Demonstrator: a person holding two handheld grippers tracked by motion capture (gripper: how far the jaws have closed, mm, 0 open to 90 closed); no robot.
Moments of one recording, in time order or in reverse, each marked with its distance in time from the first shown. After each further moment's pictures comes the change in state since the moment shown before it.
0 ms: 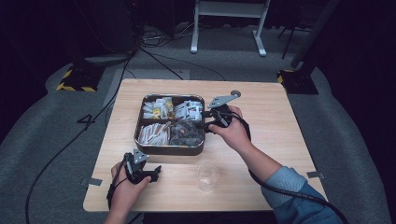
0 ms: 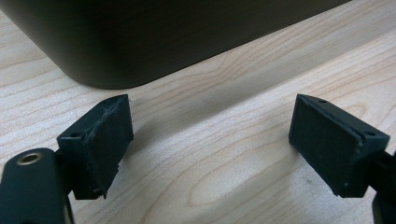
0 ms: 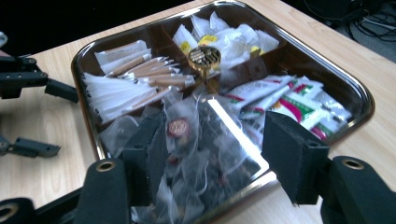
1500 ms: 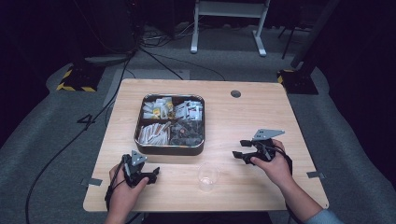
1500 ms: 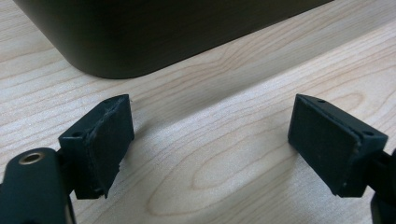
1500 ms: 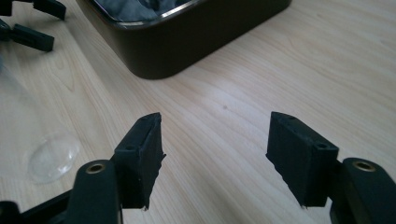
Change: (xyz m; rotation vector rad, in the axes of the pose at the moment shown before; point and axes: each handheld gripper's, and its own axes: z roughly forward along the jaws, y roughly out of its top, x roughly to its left) left arm 0.001 -0.005 -0.005 -0.004 -0.001 -0.001; right arm 0.002 -0.139 -0.092 0.016 -0.062 0.134
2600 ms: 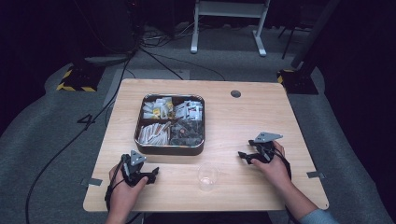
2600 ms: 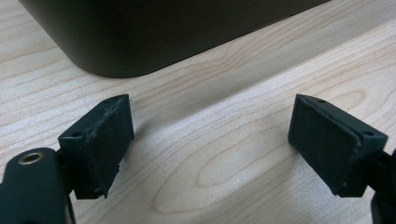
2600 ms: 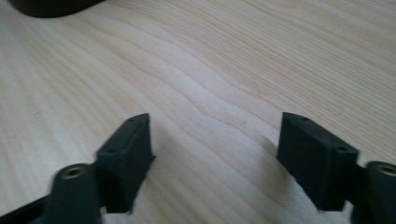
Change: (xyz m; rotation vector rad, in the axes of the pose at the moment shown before) left arm 0.003 0.000 -0.001 0.003 -0.004 0.004; right arm -0.036 -0.043 0.023 0.059 -0.163 -0.004
